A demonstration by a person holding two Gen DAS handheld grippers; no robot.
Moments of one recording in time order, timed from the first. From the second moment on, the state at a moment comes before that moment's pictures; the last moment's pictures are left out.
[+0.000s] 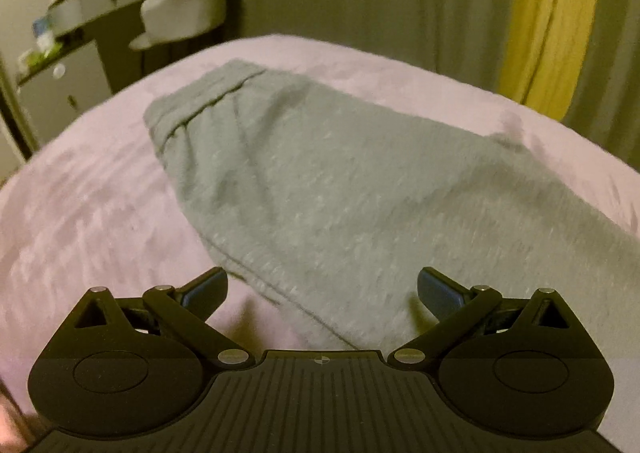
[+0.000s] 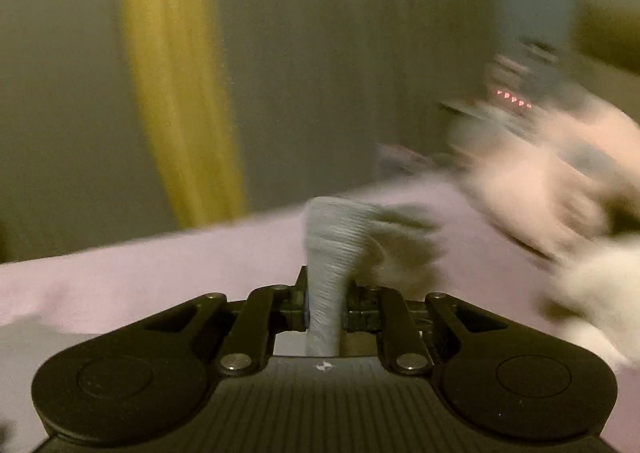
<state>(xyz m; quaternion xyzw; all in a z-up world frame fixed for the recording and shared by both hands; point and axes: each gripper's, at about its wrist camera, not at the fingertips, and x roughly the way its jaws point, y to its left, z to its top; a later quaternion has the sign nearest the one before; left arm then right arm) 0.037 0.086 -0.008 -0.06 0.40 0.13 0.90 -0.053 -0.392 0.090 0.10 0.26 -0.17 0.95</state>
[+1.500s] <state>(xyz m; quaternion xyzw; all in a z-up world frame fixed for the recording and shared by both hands) 0.147 -0.188 -0.034 0.09 0.54 -0.25 0.80 -0.099 -0.410 -0.002 0.21 0.38 -0.19 0.88</state>
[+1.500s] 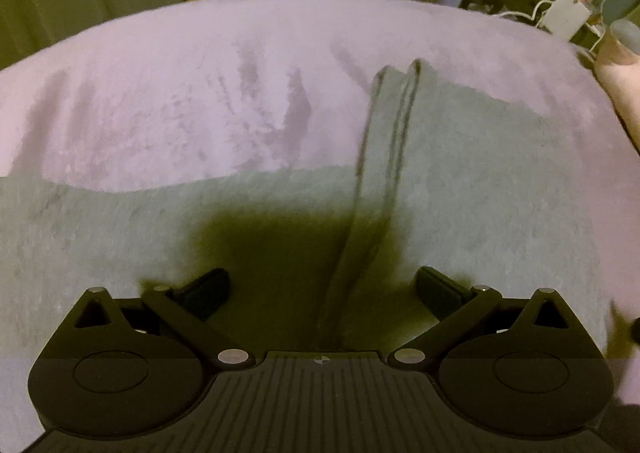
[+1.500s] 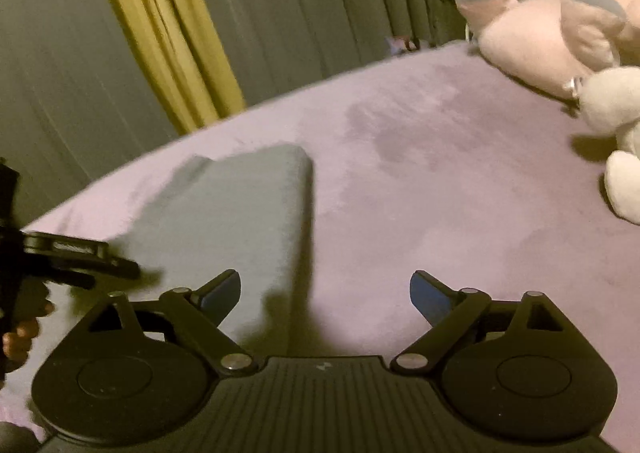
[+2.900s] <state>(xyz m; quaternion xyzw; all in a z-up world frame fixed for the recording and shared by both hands) 0.055 -0.063 0.053 -0.02 0.43 -0.21 0.88 -0.097 -0.375 0.002 0.15 0.41 -0.19 0.88</state>
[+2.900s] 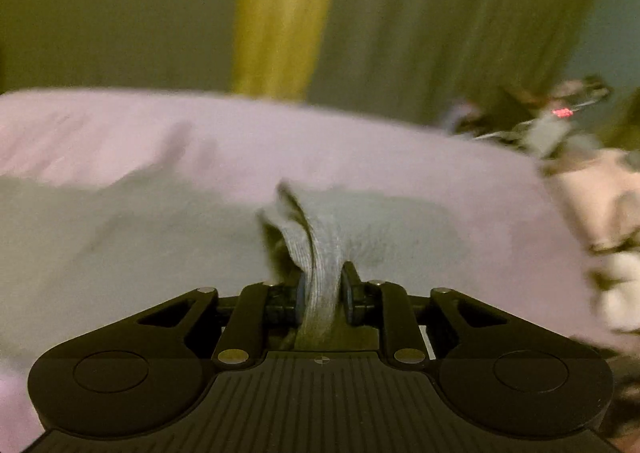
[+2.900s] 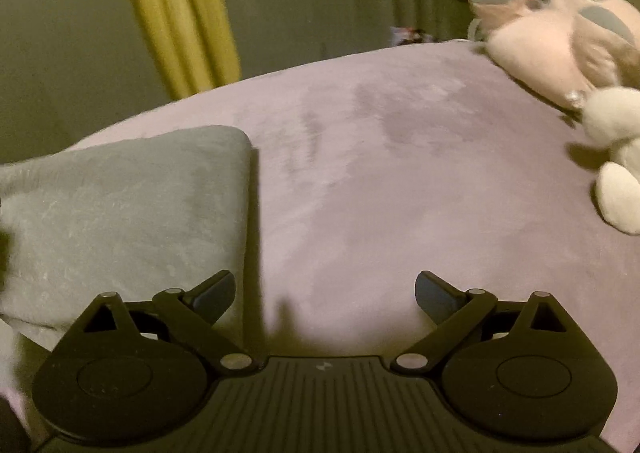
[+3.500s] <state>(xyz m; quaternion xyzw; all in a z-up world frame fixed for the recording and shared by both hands) 0.078 -0.032 -0.029 -0.08 0.53 -0.20 0.82 -0.070 -0.340 -0.026 0.17 0.46 -0.14 0.86</state>
